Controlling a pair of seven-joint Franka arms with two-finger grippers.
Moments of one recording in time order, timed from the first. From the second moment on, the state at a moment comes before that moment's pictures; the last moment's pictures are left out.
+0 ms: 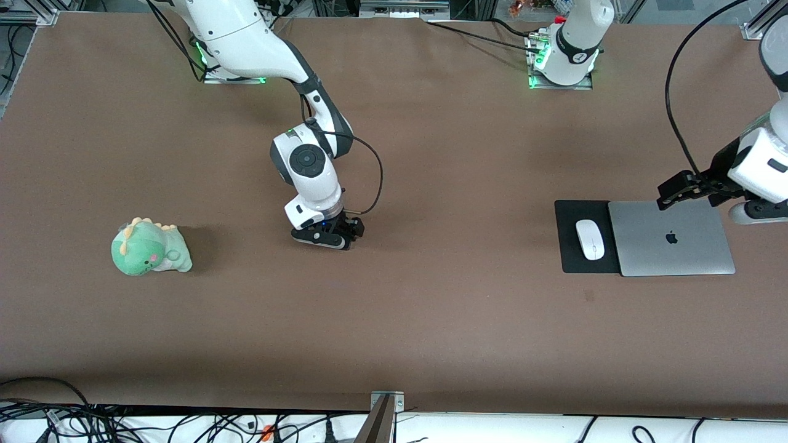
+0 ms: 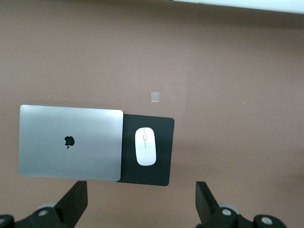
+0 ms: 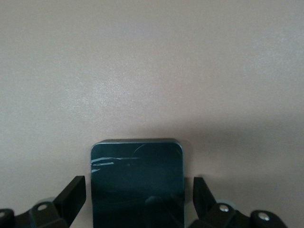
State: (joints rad) left arm -0.06 0.12 0.06 -1.57 -0.01 1.76 -0.11; right arm 0.71 0.69 -0.13 -1.81 0.02 2.65 0.80
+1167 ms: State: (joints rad) left arm -0.05 0.13 0.07 -1.51 -0.03 1.65 0.01; right arm 0.72 0.68 -0.19 -1.77 0.01 2.50 0.65
